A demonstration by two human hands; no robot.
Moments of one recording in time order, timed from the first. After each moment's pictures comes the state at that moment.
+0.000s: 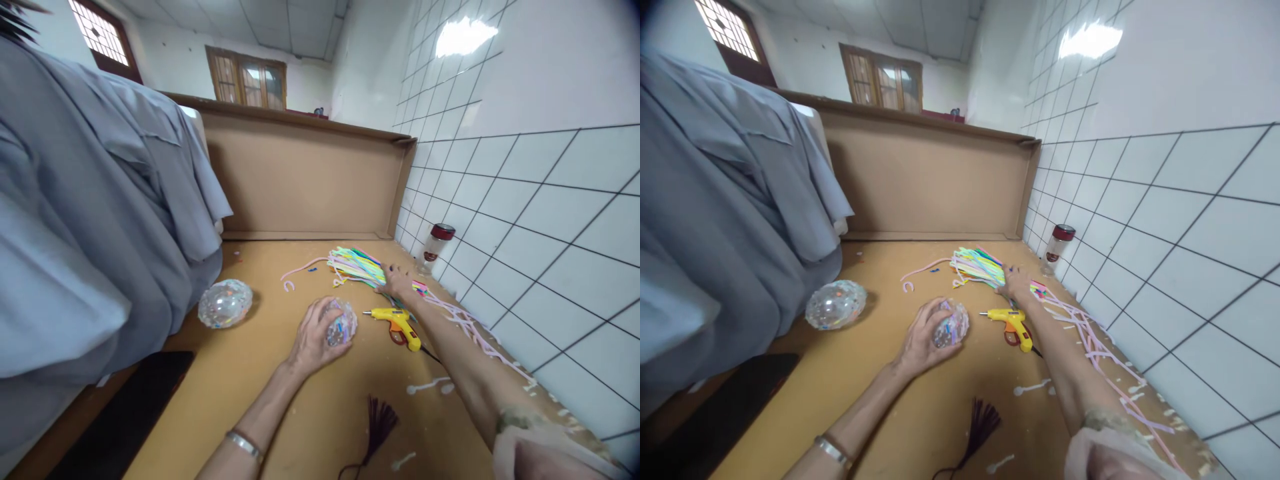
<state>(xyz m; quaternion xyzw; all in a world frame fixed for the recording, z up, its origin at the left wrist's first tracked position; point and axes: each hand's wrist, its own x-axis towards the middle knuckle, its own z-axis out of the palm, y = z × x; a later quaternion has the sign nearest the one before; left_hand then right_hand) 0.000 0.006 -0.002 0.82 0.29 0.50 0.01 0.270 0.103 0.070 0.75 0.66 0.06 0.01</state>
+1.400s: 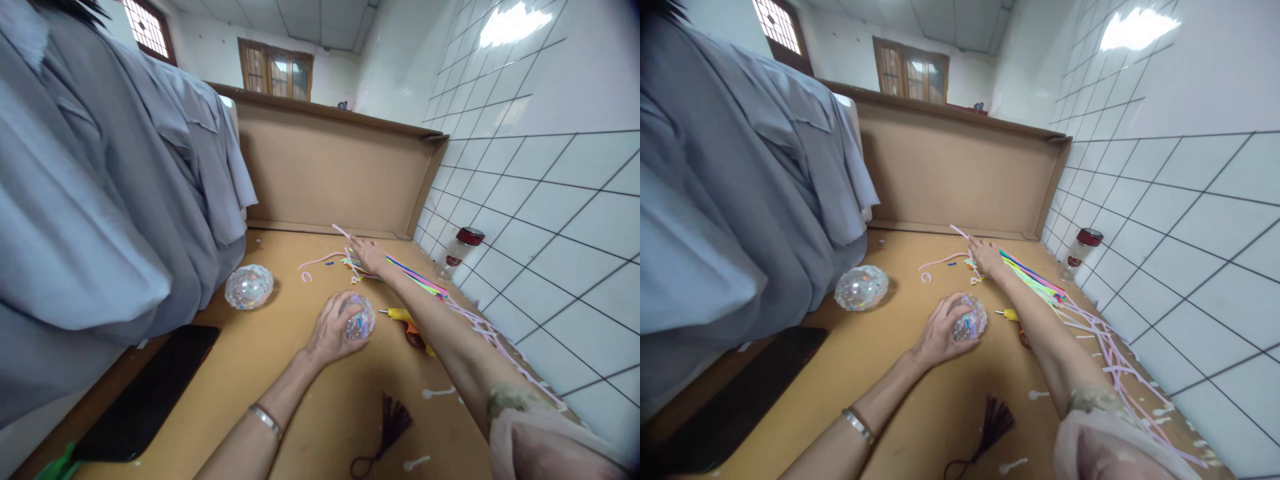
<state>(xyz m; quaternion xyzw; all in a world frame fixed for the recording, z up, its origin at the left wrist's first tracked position) 0.002 0.004 0.000 0.82 0.32 0.48 0.04 0.153 0.137 0.119 0.54 0.83 0.14 0.02</state>
